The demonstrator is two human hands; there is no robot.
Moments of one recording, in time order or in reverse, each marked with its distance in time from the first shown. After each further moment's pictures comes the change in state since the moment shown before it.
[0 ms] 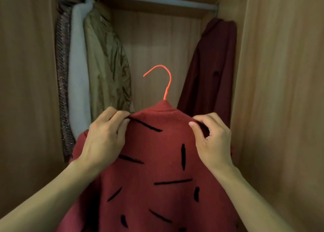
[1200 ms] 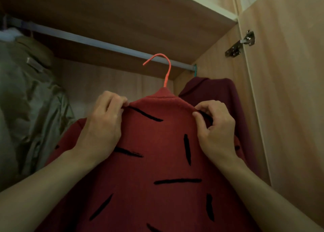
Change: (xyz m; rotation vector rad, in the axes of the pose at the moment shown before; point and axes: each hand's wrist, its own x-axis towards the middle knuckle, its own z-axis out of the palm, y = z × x) left_hand 0.304 -0.169 0.265 -0.142 0.387 0.410; right_hand 0.288 0.185 0.156 -0.252 0.366 -0.399
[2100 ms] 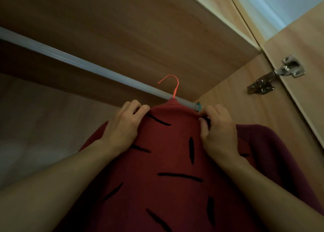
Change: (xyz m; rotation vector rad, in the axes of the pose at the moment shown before) left_hand 0.137 -0.136 0.260 0.120 0.062 0.104; right_hand 0.141 0.190 0.134 -0.373 0.025 -0.194
